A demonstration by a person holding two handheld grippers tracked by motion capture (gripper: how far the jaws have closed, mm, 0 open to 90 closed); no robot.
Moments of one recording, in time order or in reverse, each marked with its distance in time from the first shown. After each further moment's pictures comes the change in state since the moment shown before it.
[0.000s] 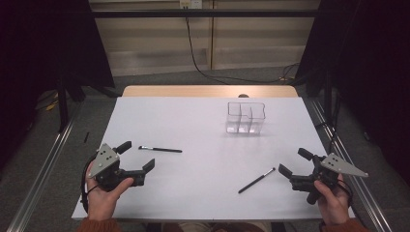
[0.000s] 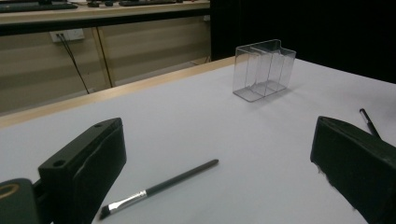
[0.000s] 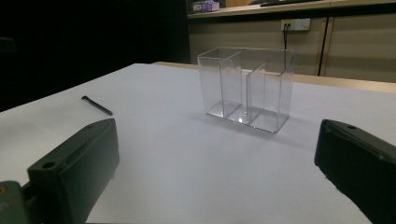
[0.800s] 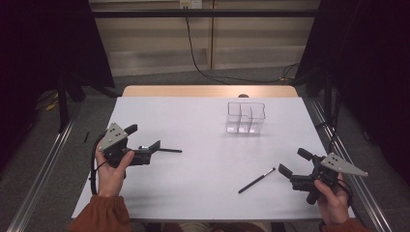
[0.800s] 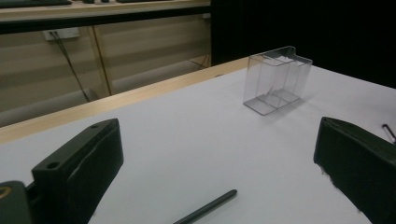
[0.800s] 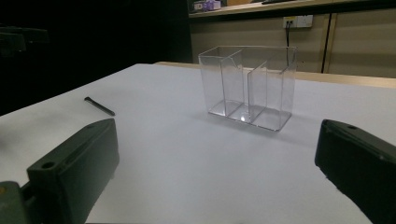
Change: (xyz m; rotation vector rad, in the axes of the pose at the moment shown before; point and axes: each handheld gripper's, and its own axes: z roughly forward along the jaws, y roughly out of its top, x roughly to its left) left arm 0.024 0.021 0.042 0.033 -0.032 0.003; right arm -0.001 0.000 0.000 0.002 0.013 0.022
